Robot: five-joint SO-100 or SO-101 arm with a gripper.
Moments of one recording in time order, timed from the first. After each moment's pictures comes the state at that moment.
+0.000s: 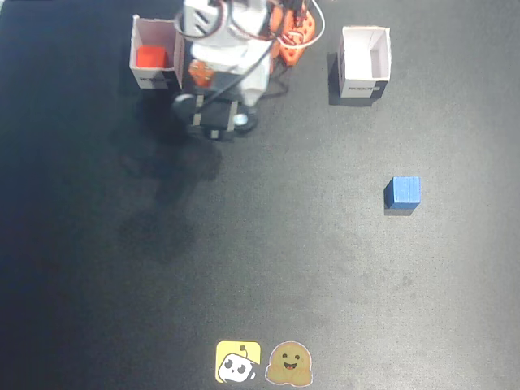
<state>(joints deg) 10.3 153.1 140.2 82.6 82.1</state>
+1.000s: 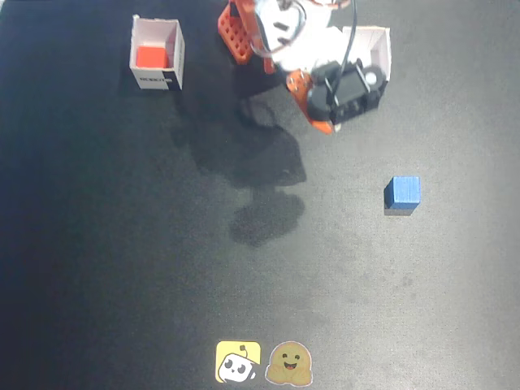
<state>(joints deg) -27.2 160.9 152.5 66.8 89.6</state>
